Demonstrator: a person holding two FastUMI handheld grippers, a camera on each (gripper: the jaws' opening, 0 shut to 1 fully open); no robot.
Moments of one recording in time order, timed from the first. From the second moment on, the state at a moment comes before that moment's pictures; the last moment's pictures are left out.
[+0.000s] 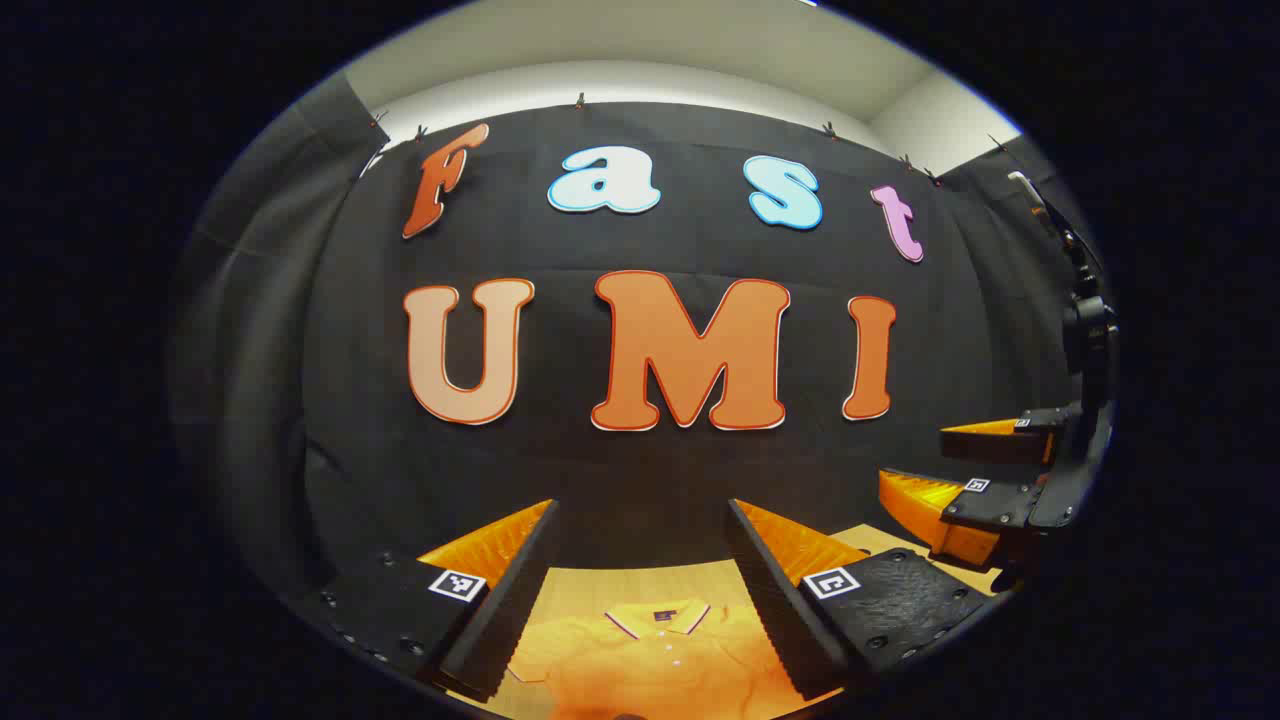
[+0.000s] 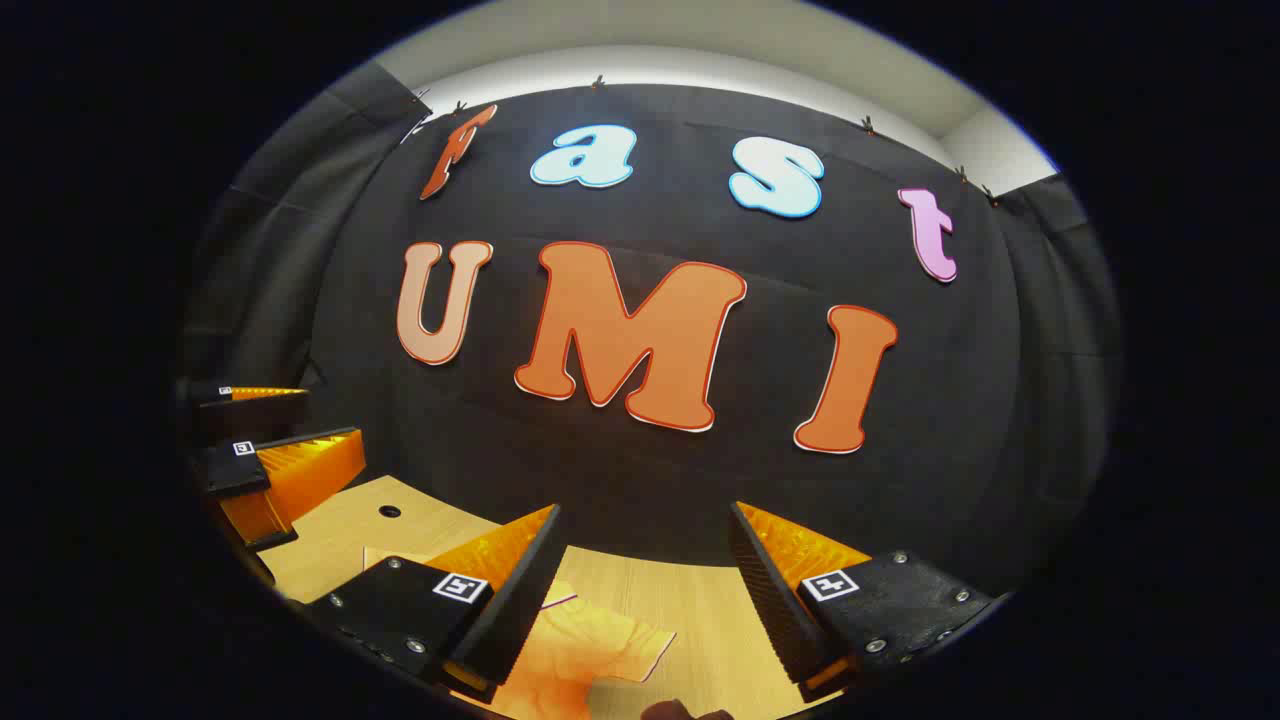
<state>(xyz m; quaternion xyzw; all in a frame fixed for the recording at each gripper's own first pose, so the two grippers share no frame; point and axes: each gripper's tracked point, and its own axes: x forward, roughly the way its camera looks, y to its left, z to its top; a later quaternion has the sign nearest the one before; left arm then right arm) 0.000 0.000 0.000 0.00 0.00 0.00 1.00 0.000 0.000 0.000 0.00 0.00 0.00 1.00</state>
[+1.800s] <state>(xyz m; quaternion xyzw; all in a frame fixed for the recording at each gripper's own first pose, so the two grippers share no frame) -0.122 0.045 0.037 0.10 -0.04 0.12 0.99 0.065 -0.079 -0.247 0.06 0.35 -0.02 0.94</state>
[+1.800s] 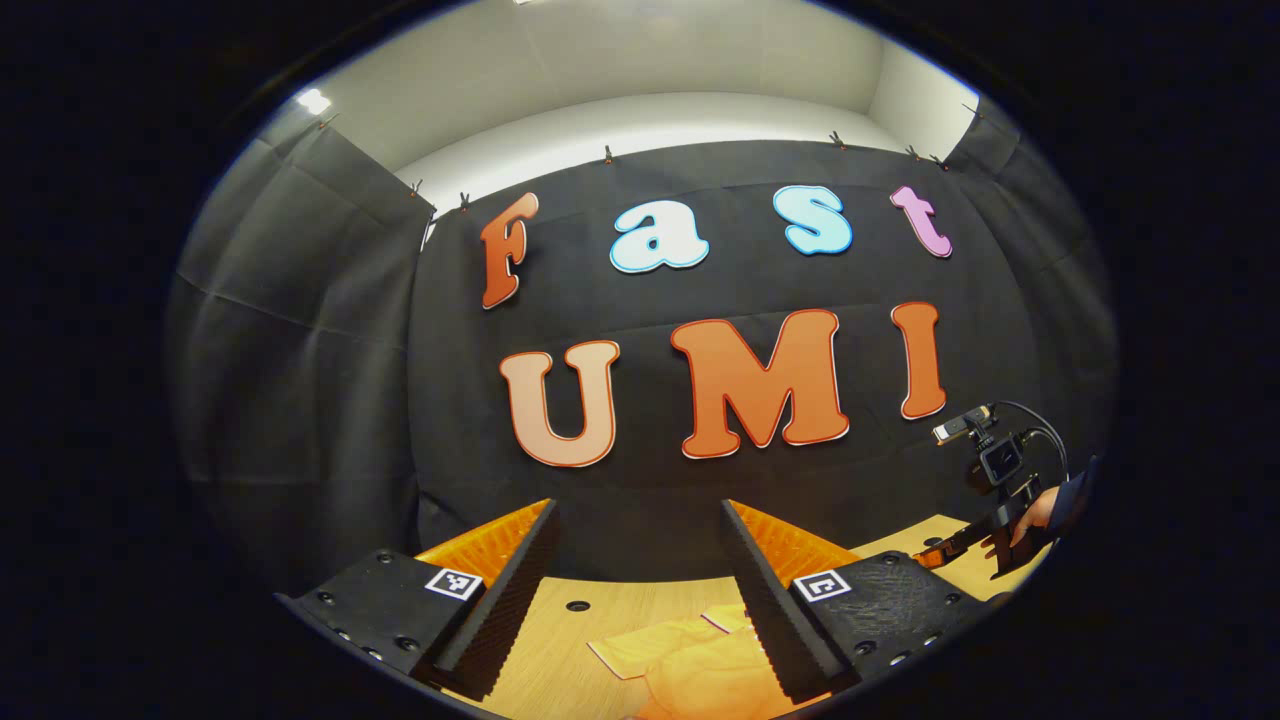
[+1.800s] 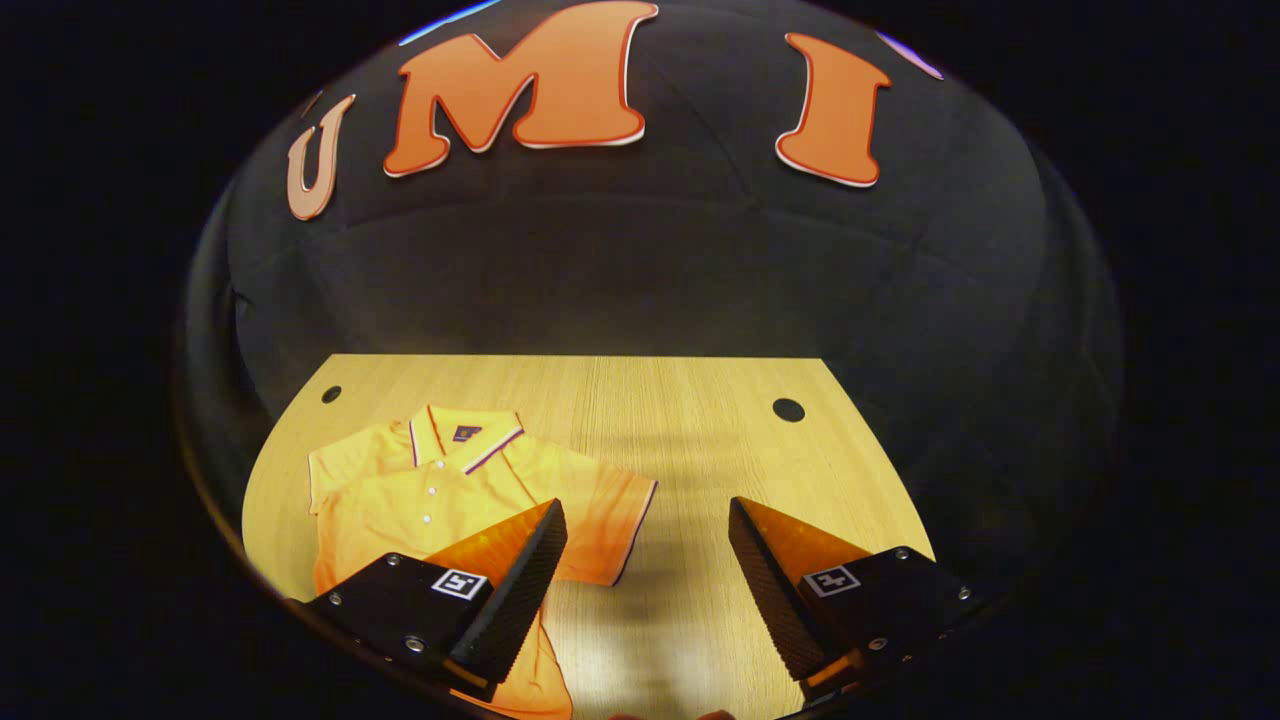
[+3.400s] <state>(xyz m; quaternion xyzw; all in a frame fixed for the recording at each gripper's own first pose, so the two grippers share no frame) -0.162 0.053 0.001 0.14 0.06 0.24 0.96 0.112 -0.015 -0.410 0.17 0.62 0.03 0.77</state>
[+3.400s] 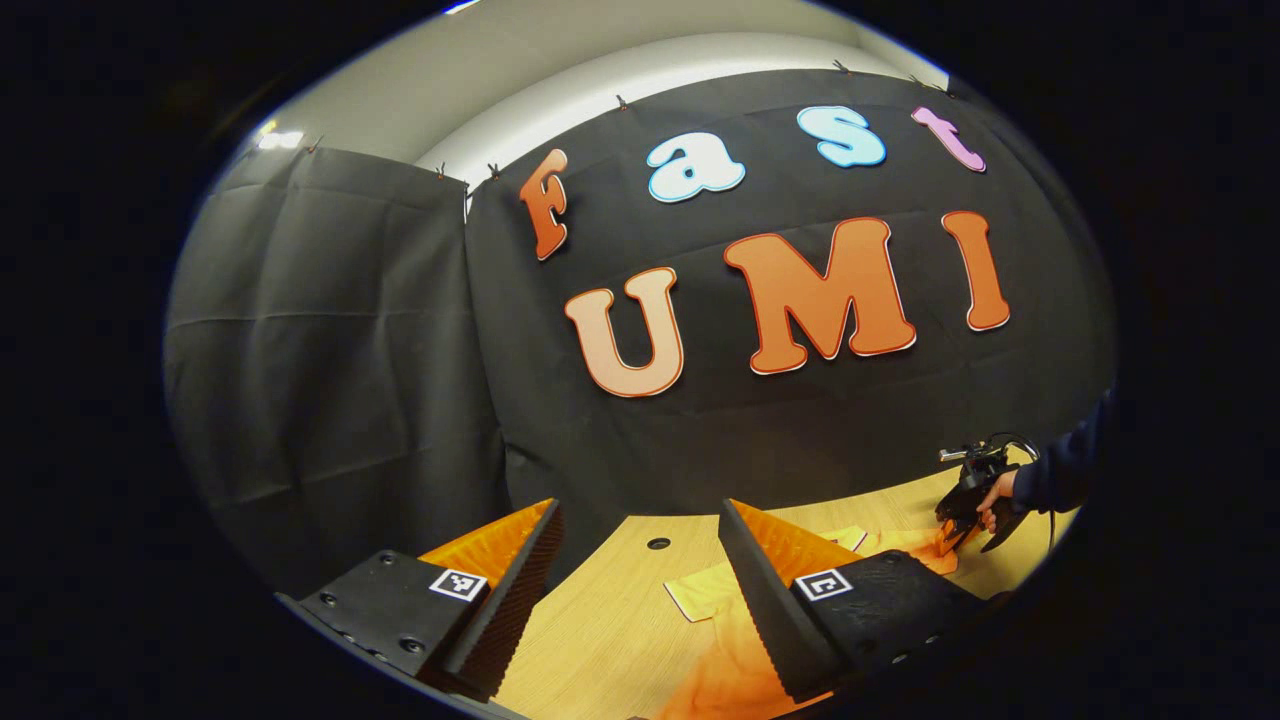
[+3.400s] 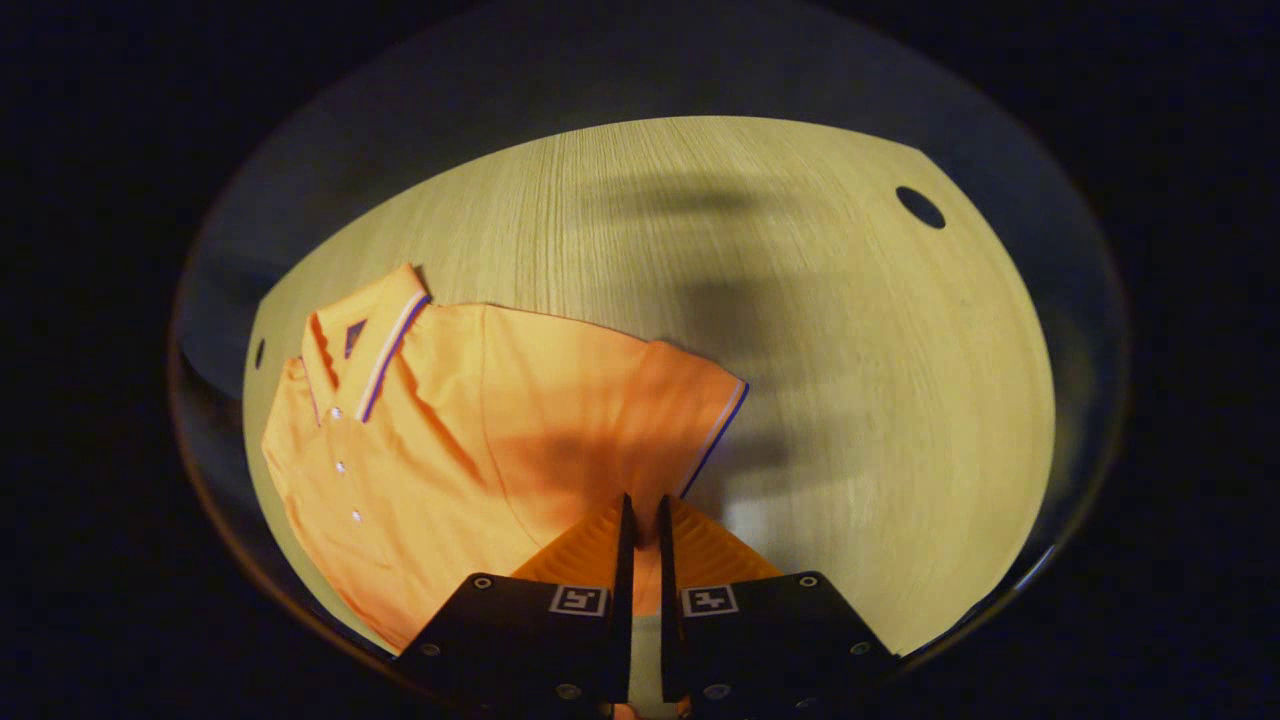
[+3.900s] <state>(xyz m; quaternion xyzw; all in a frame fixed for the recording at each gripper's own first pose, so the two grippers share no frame) -0.160 0.098 -0.024 0.11 0.08 0.23 0.96 0.140 0.029 -0.334 0.18 0.53 0.08 0.83</state>
